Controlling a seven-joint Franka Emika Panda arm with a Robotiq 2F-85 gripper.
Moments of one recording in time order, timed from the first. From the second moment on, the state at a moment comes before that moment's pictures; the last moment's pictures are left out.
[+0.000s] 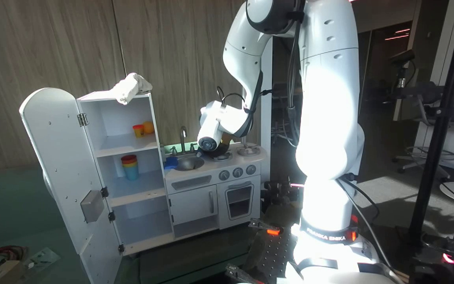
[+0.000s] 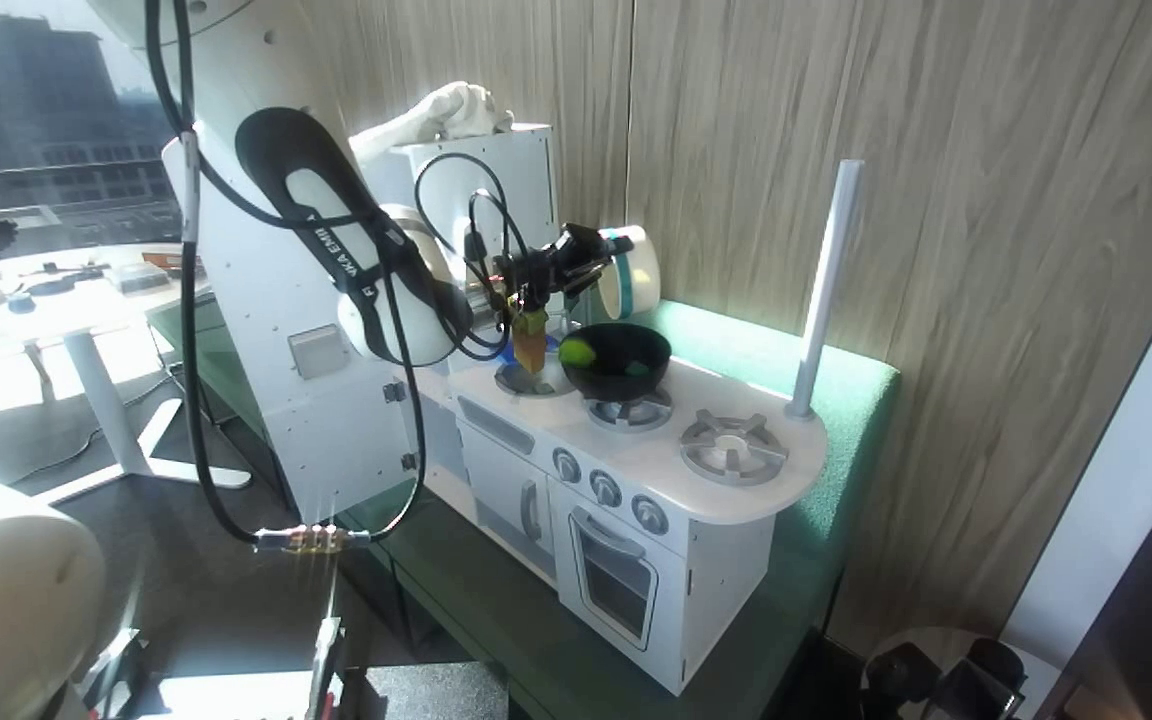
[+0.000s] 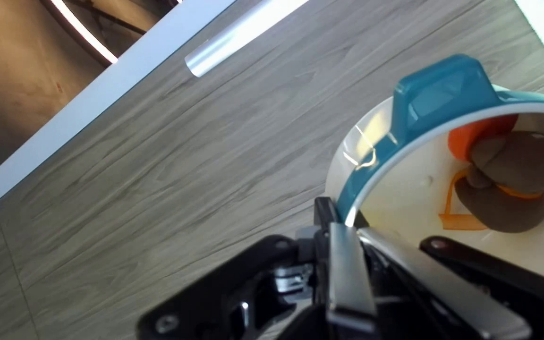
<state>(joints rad) -0.21 0.15 -0.18 -2.39 -2.31 1.78 1.75</state>
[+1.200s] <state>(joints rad) -0.23 0.07 -0.19 -2.41 -2.26 1.95 1.82</state>
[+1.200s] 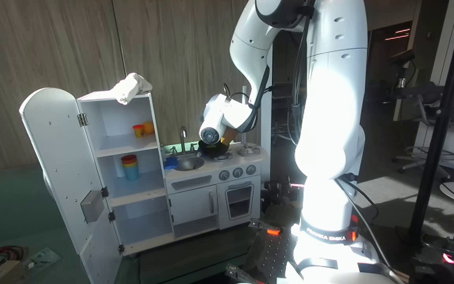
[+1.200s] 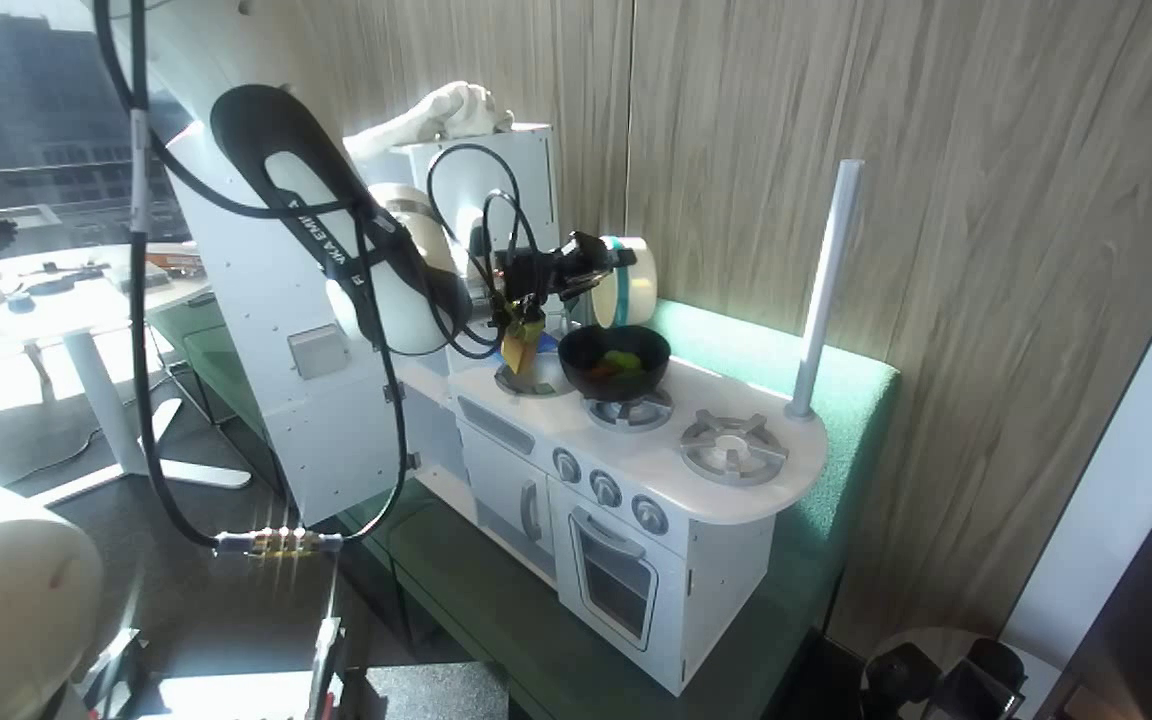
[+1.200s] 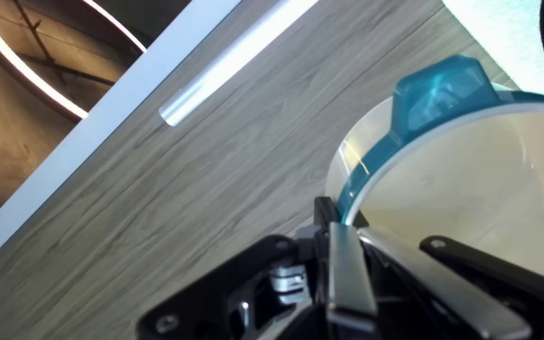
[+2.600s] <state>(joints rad) -0.30 -0.07 -0.51 -2.27 -0.74 2.55 0.72</state>
